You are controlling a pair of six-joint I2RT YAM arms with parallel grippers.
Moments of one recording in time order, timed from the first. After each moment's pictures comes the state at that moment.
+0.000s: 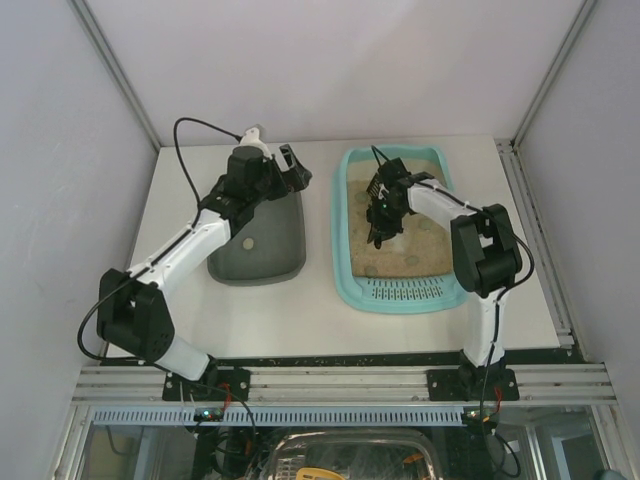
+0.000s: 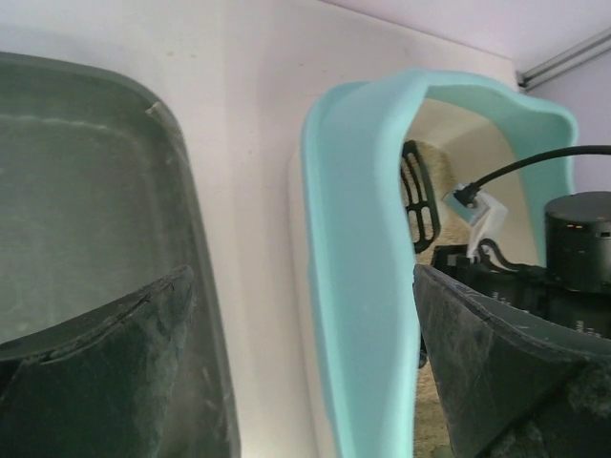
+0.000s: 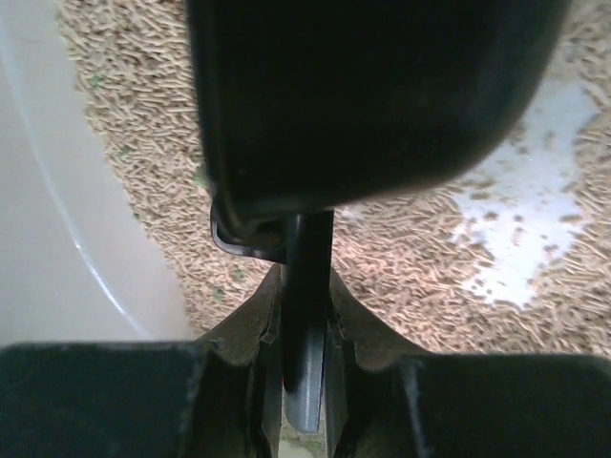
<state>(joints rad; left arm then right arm) -0.42 1.52 1.25 -0.13 -0.03 -0.62 0.37 2.02 1.51 -0.76 -0.24 0.42</state>
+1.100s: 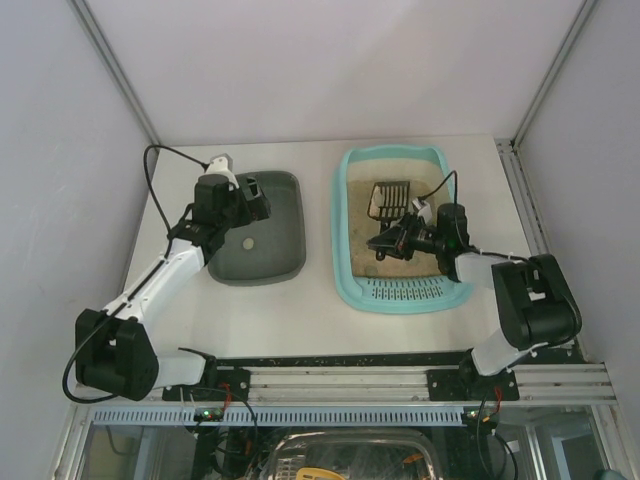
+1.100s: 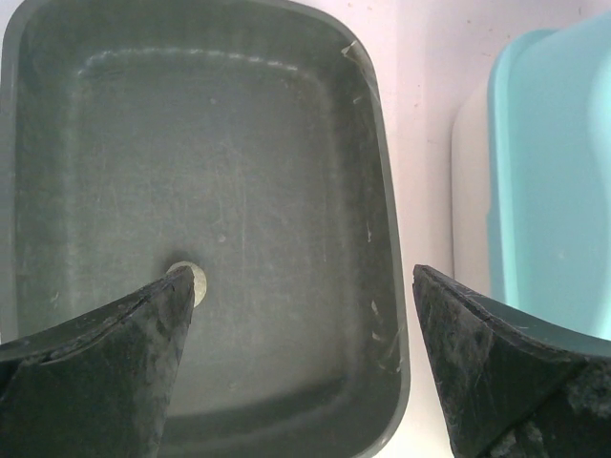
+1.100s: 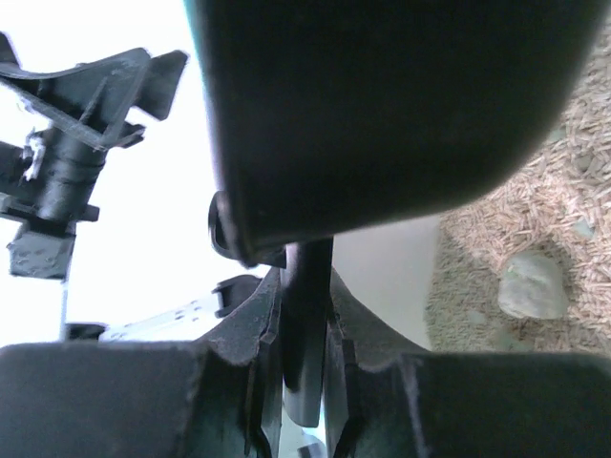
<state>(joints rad) -0.26 1.29 0.97 -0.19 -0.08 -0.43 0.20 1.56 0.67 0.38 -0.86 1.04</state>
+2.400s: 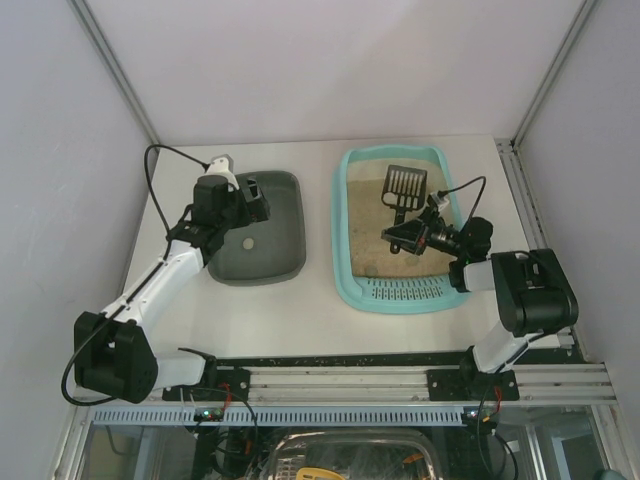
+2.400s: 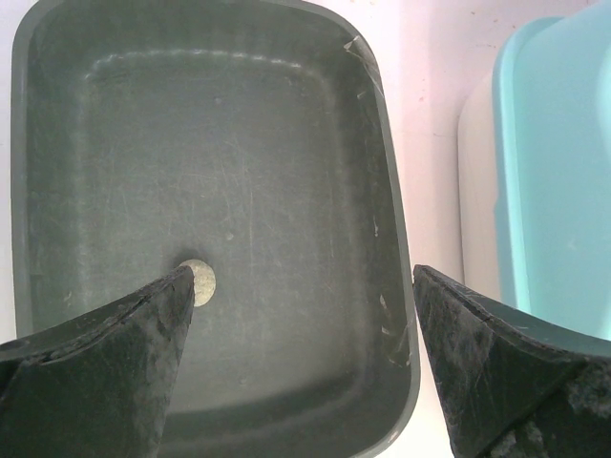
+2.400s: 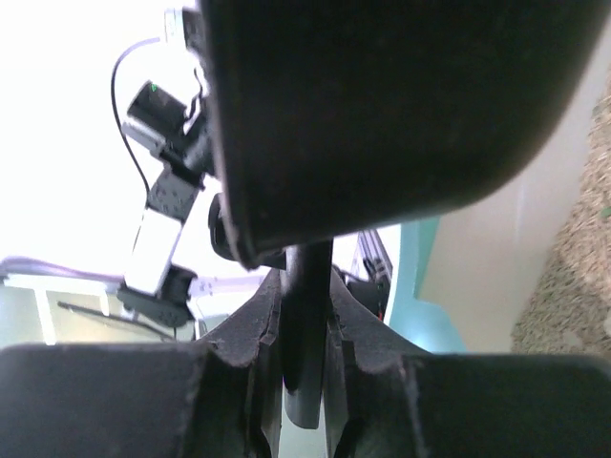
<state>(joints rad) -0.26 1.28 0.96 -0.20 -0.08 -0.40 0.08 1.63 0.48 1.25 -1.08 1.53</state>
